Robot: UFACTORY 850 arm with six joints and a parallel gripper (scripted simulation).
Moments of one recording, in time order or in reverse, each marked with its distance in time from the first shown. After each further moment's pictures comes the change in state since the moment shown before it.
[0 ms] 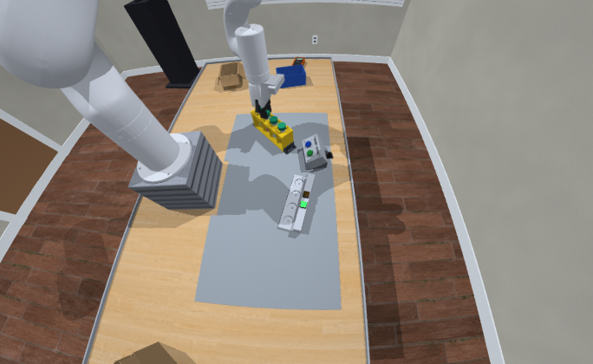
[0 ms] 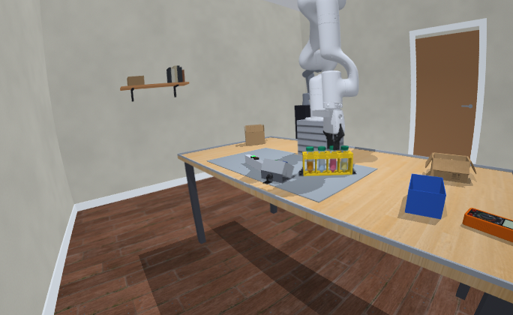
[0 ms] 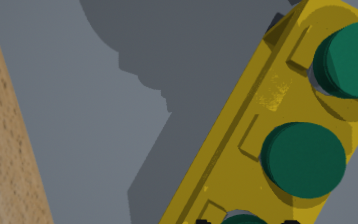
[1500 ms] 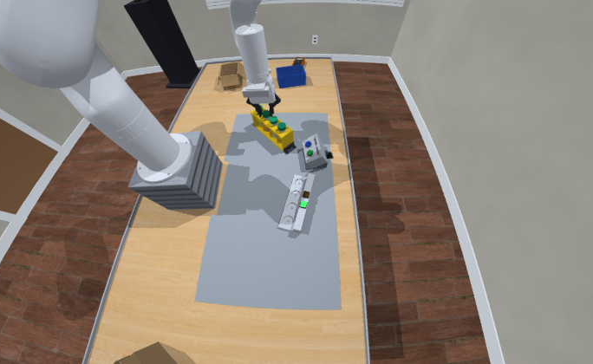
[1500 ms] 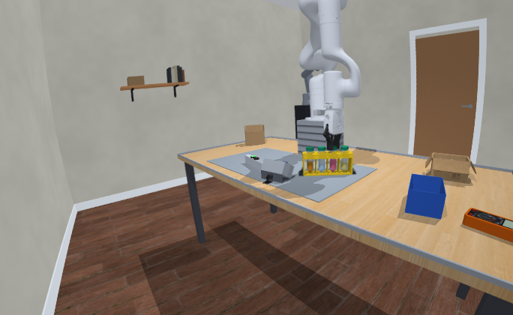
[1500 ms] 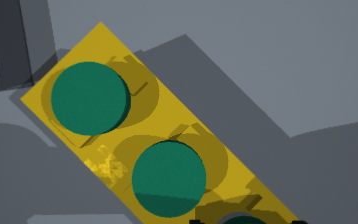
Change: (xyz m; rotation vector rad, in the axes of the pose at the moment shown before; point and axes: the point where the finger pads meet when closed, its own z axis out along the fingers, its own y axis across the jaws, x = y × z) arm 0.000 0.000 0.001 -0.014 0.028 1.297
